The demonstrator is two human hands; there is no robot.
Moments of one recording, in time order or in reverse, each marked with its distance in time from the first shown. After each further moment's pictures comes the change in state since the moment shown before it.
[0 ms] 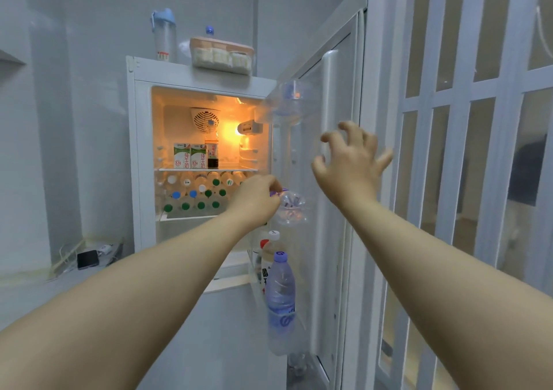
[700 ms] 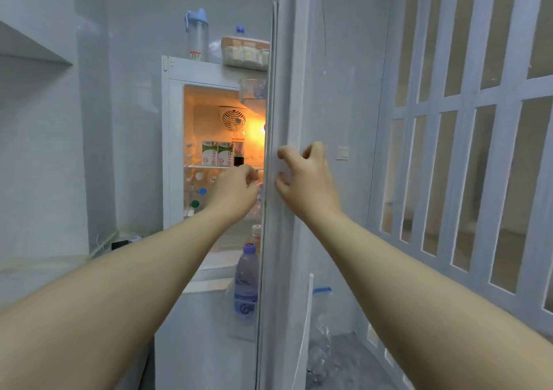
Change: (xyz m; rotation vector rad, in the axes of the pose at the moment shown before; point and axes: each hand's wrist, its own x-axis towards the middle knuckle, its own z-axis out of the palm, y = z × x) left_hand -0.002 -0.063 -0.036 -0.001 0.224 -0.148; right_hand -0.018 -0.071 0.046 0.284 -0.207 -0.199
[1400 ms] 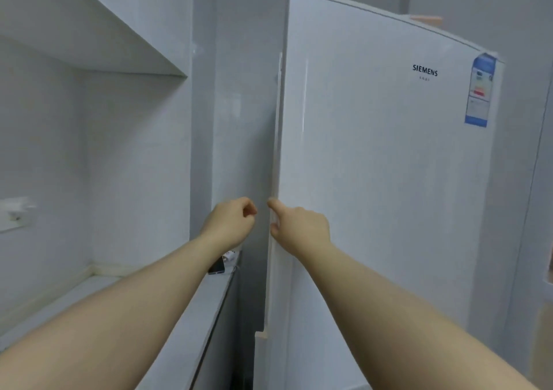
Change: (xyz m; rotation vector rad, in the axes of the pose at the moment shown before) left_hand 0.103 -0.269 -0.082 0.183 -0.036 -0.284; right_hand 0.103 -0.141 0.282 -0.106 -0.514 -0.163
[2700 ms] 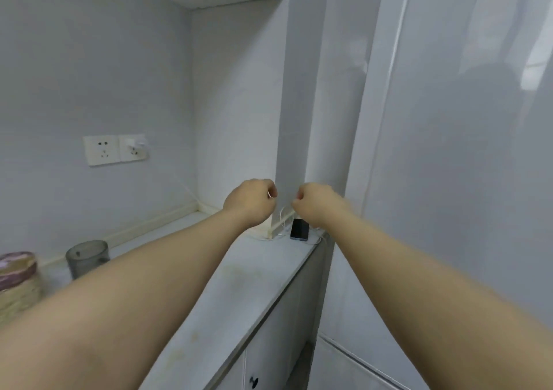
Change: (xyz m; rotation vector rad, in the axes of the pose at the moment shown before) left_hand 0.086 -0.119 0.058 0.357 0.089 -0.363; right_hand 0.153 -0.029 0.140 0.420 -0.409 -0.220
